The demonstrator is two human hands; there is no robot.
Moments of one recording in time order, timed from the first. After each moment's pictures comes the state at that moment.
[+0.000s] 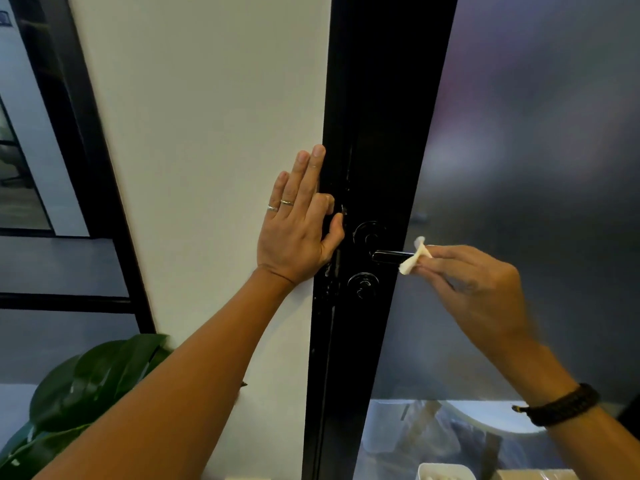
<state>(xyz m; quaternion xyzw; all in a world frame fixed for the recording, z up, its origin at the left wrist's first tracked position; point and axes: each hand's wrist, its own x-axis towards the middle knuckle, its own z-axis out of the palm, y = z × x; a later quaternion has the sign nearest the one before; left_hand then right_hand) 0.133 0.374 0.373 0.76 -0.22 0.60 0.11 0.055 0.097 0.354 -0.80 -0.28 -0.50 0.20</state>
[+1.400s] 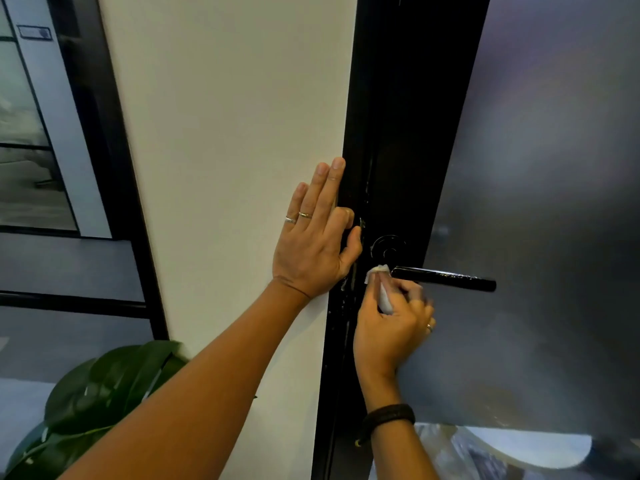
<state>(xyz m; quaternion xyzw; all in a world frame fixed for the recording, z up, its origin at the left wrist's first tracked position) 0.137 0.377 0.370 0.76 -0.21 0.60 0.10 0.105 0.257 0.283 -0.70 0.08 -0.55 0.44</state>
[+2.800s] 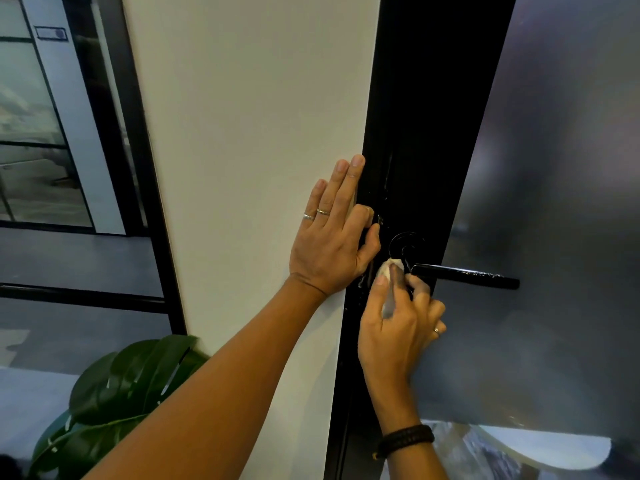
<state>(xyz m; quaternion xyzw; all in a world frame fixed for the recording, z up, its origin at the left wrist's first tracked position) 0.140 0.377 0.368 0.75 -0.22 0.61 0.10 0.084 0.270 0.282 -0.78 0.07 -0.47 0.40</state>
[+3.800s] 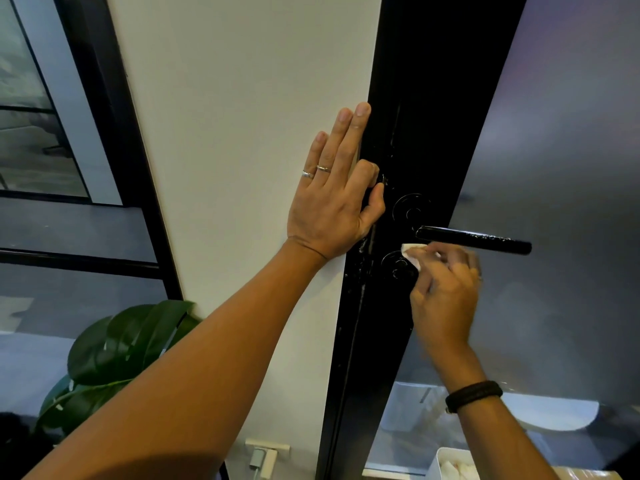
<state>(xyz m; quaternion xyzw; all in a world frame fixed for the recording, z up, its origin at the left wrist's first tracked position) 0.137 0.375 0.368 0.75 -0.21 0.62 0.10 0.106 0.182 0.264 -0.80 -0.11 -0.51 0.28</state>
